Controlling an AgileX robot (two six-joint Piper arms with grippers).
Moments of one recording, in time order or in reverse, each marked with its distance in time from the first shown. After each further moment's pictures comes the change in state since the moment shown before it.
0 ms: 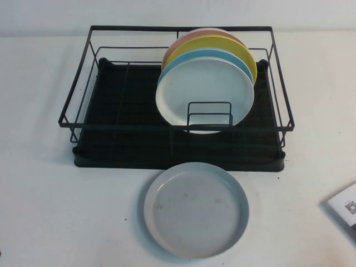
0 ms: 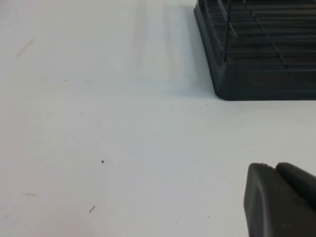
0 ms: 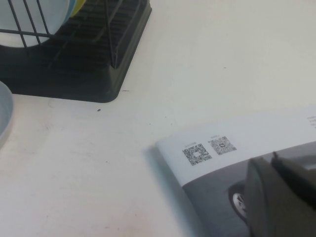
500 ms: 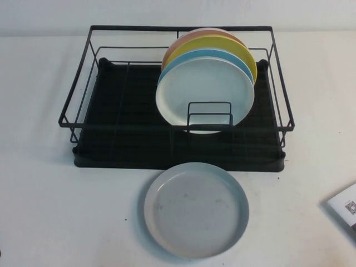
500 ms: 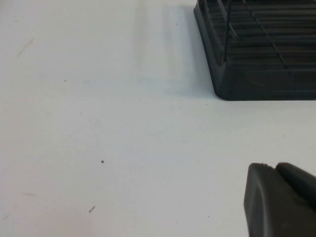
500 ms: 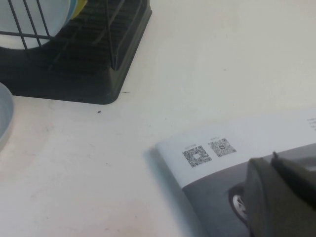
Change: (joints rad) right arm 0.000 -0.006 0.000 0.000 0.000 -0.001; left arm 0.000 0.000 0.000 0.000 0.000 0.000
